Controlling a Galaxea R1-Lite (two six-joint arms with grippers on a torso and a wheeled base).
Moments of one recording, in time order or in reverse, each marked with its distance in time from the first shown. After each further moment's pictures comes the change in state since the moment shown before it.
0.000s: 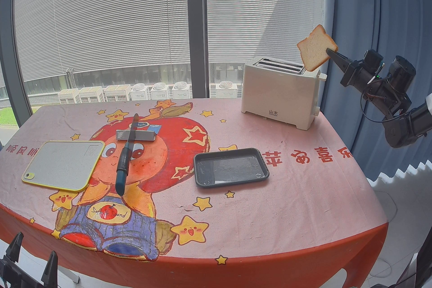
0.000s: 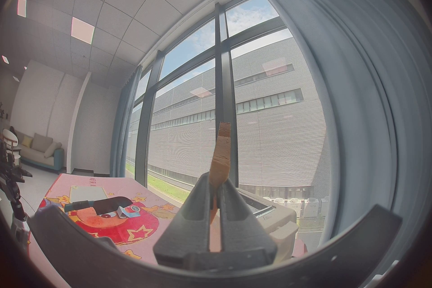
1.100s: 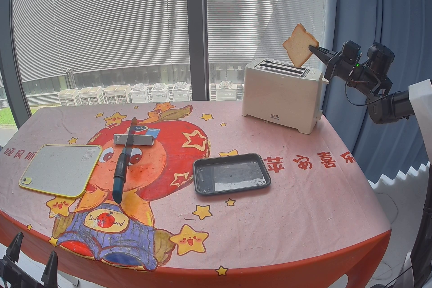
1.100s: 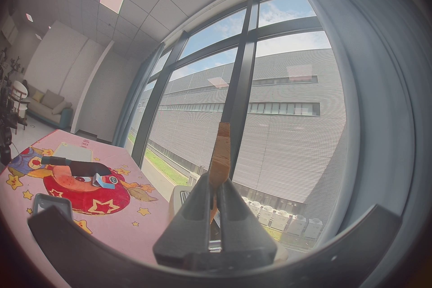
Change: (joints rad) left arm 0.000 0.000 0.000 0.000 0.000 0.000; right arm -0.004 0.213 -0.452 0.309 0.109 -0.271
